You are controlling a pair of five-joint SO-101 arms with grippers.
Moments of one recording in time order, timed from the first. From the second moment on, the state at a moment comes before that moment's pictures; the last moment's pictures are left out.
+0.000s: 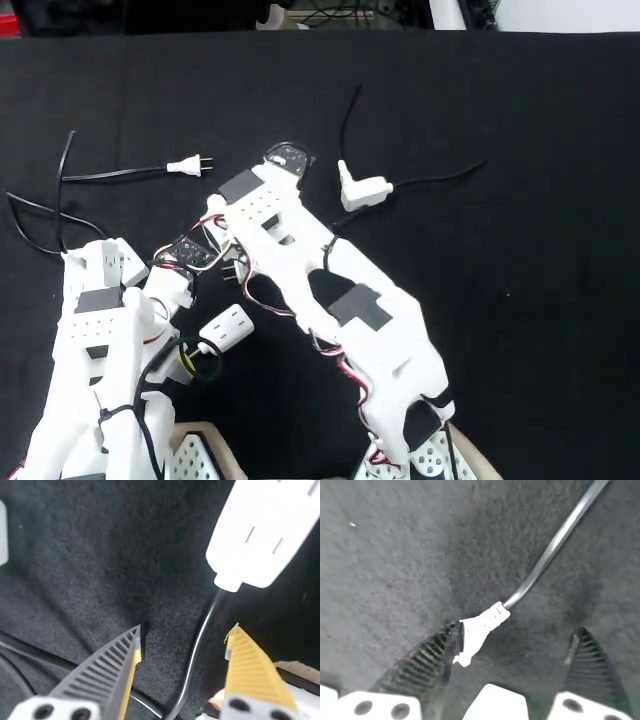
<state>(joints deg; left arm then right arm) -14.6 -41.9 71.0 66.7 -43.0 -39.7 34.4 -11.5 76.3 -68.9</state>
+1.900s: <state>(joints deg) -14.7 -41.9 71.0 66.7 -43.0 -29.7 20.2 5.9 77.2 8.1</state>
